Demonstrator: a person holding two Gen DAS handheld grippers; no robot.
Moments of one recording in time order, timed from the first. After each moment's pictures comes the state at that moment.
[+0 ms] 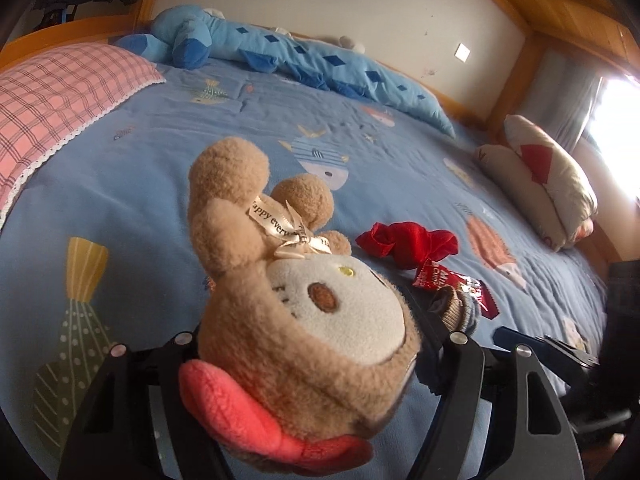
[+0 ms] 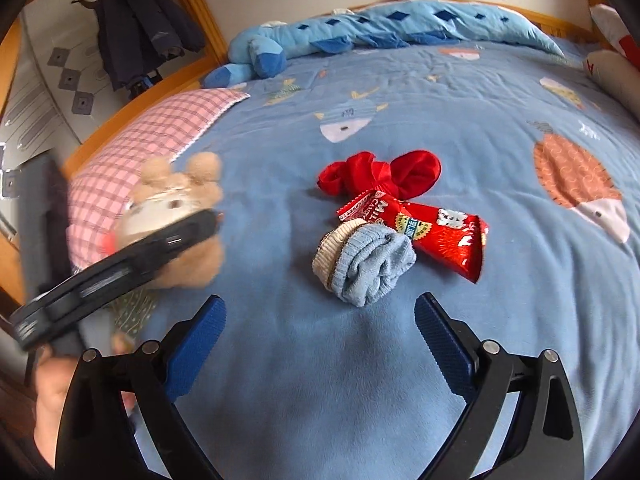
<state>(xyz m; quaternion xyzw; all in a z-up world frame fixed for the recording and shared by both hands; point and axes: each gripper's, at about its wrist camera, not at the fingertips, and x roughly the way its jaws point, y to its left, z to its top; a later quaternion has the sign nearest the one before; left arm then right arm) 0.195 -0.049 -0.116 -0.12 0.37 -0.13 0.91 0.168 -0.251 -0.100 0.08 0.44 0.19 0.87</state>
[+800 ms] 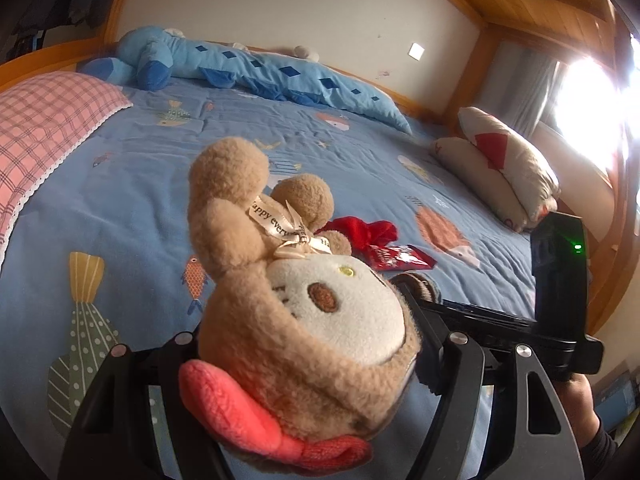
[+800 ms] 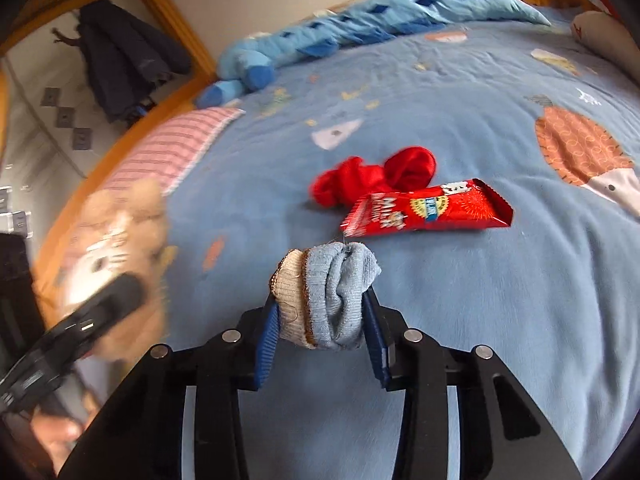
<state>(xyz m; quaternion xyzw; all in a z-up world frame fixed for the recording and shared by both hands) 0.157 -0.055 -0.087 -0.10 0.35 -0.20 0.91 0.170 -0.267 -0.099 0.15 0.43 0.21 0.87</state>
